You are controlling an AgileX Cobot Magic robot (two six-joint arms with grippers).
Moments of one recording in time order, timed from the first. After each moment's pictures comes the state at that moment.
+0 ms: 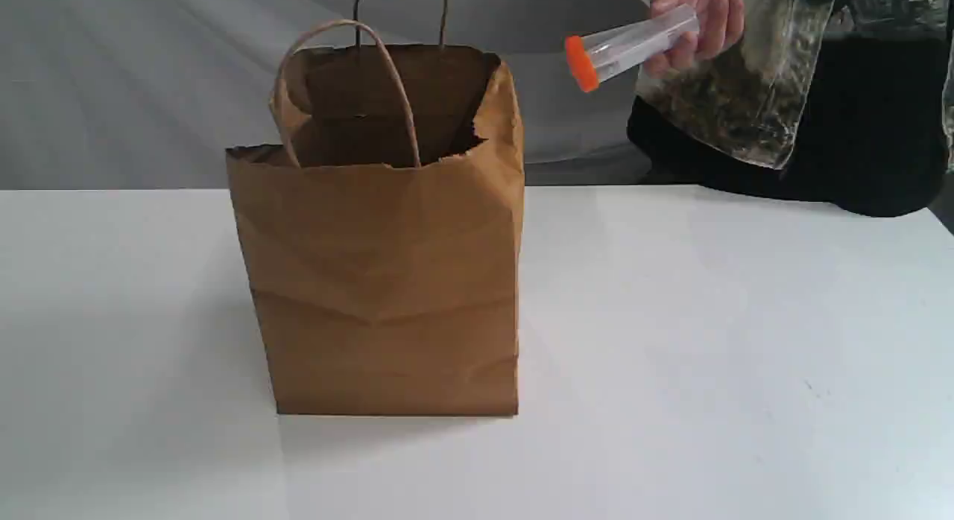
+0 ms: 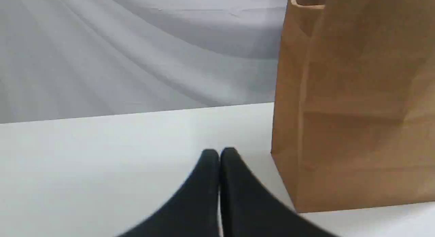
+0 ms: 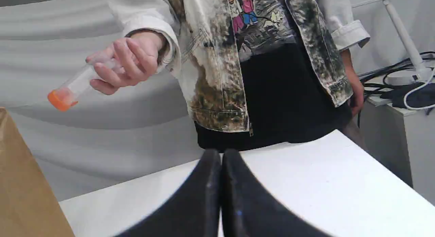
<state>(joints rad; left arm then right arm) -0.06 0.00 0.00 -0.23 0.17 0.24 -0.13 0.00 0.00 -0.15 0.03 0.42</state>
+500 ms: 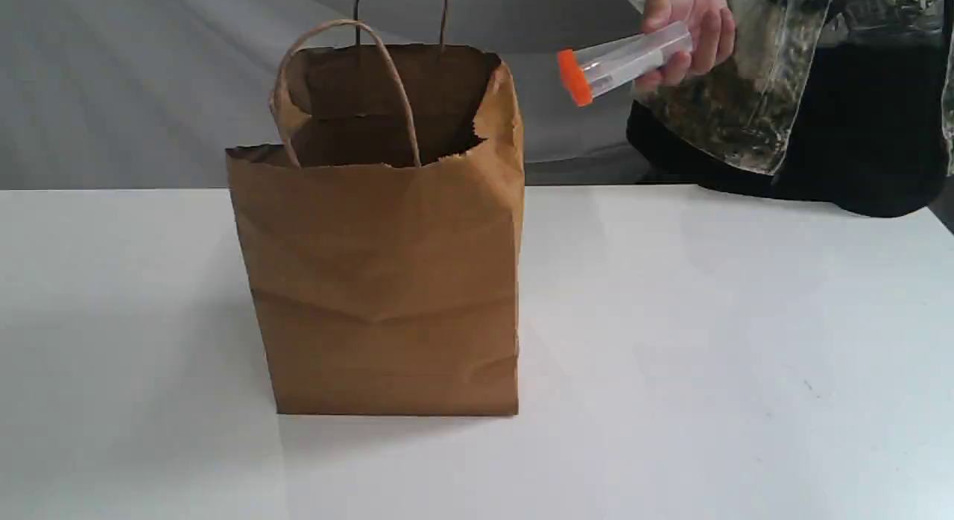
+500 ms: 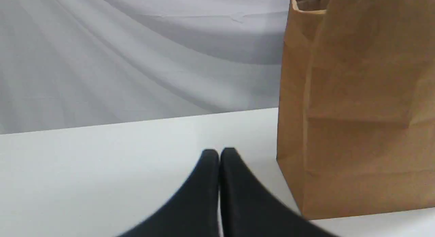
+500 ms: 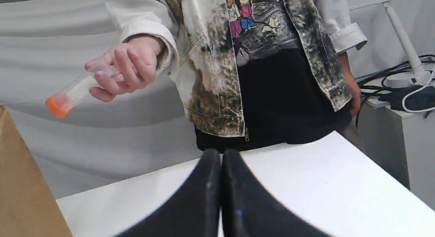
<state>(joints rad) -0.06 0.00 0.00 -0.25 0.14 0.26 -0.13 0.00 0.00 -0.15 0.03 0.41</state>
